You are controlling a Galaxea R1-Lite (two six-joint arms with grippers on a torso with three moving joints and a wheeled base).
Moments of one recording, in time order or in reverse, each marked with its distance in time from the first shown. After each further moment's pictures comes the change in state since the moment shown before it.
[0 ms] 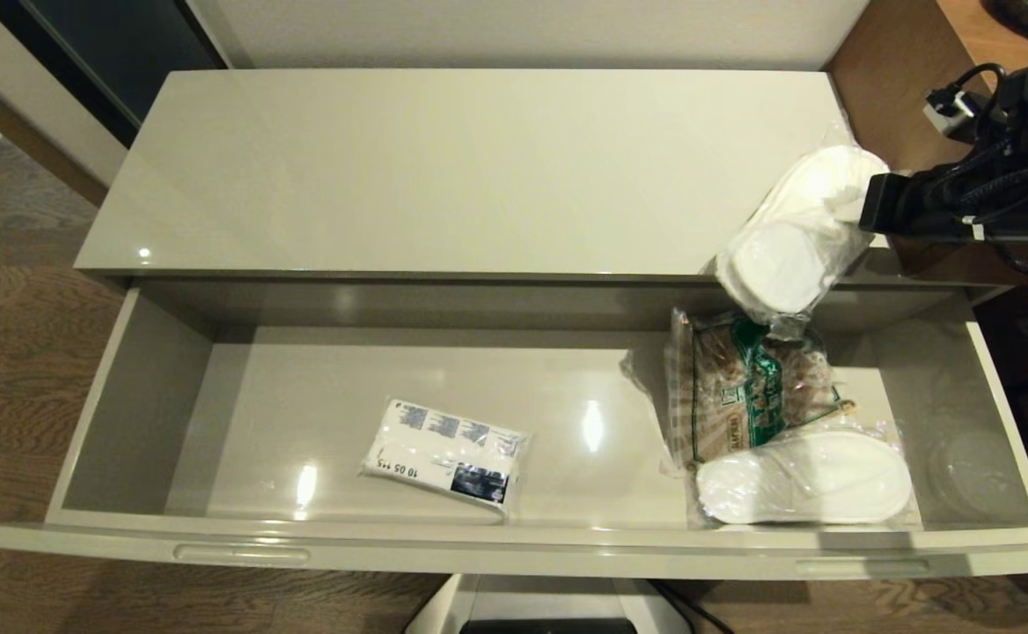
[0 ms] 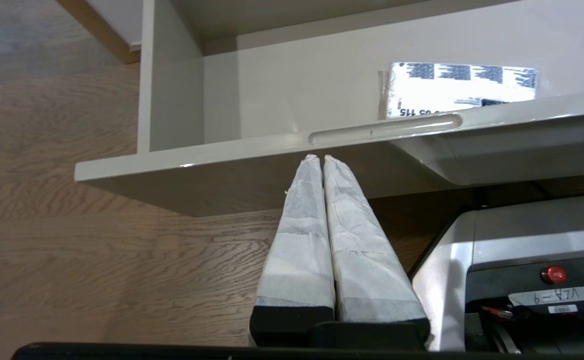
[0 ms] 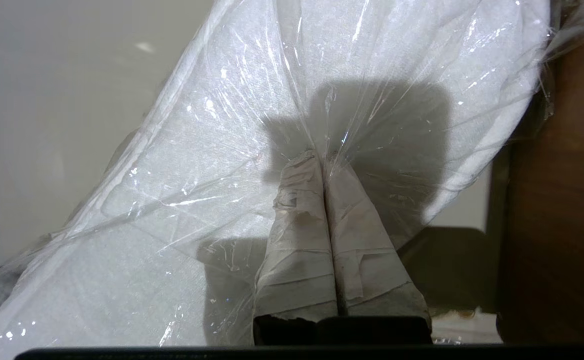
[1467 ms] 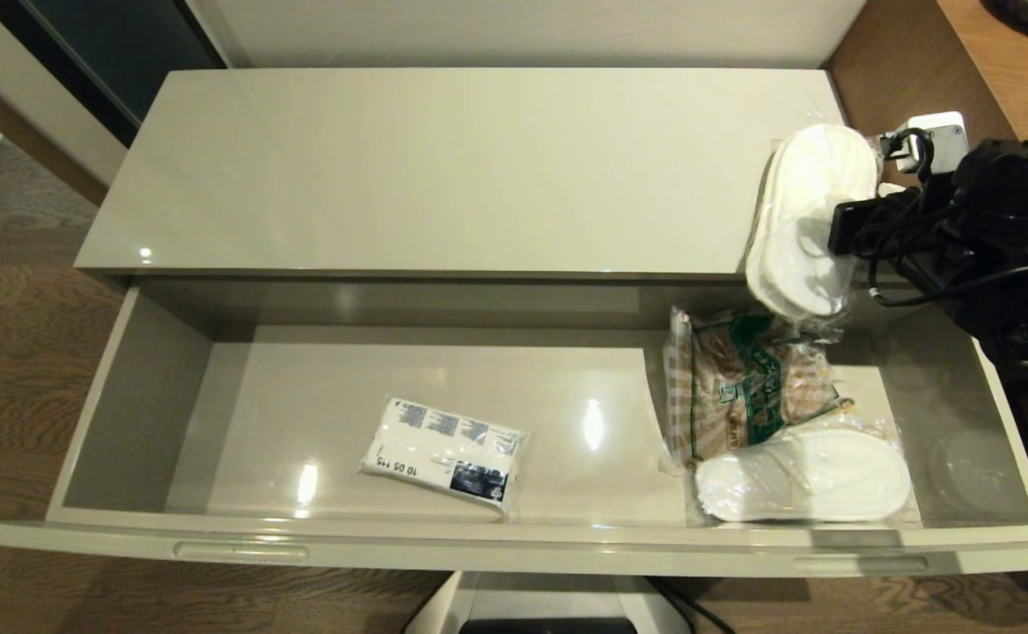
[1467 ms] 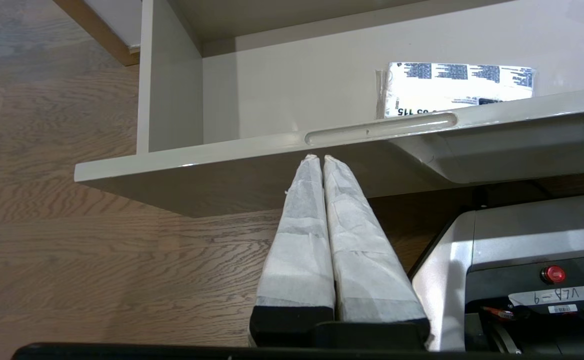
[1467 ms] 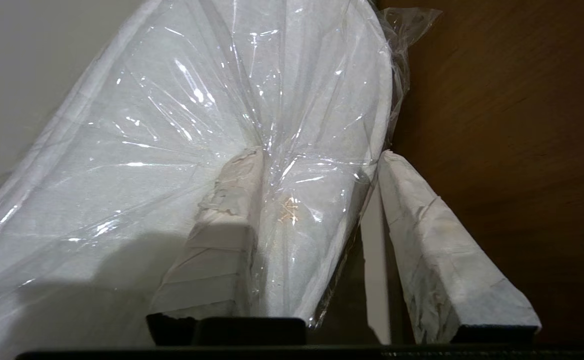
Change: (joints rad) left arm 0.000 0.000 0.000 0.000 0.000 0.000; right arm 0.109 0.041 0.405 -0.812 -0.416 -0.362
